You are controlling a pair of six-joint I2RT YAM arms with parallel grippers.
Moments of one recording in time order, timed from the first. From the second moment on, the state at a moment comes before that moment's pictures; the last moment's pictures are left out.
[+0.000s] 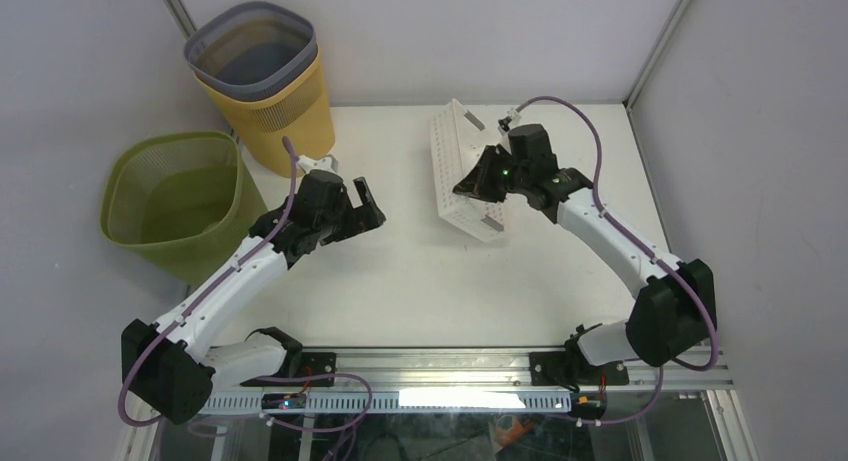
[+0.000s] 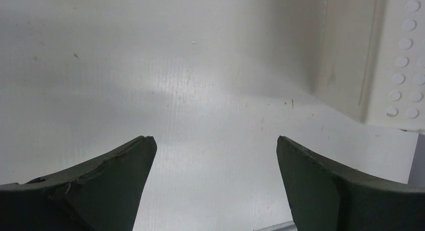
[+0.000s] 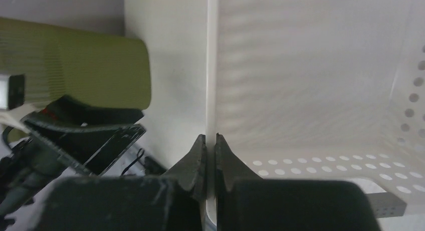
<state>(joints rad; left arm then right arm) -0.51 1.09 0.90 -0.56 -0.12 -0.75 0.50 1.43 1.20 -0.42 -0.28 0.72</state>
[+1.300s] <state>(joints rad) -0.51 1.33 1.02 -0.39 0.25 -0.64 -0.01 1.23 0.34 0.93 -0.92 1.72</state>
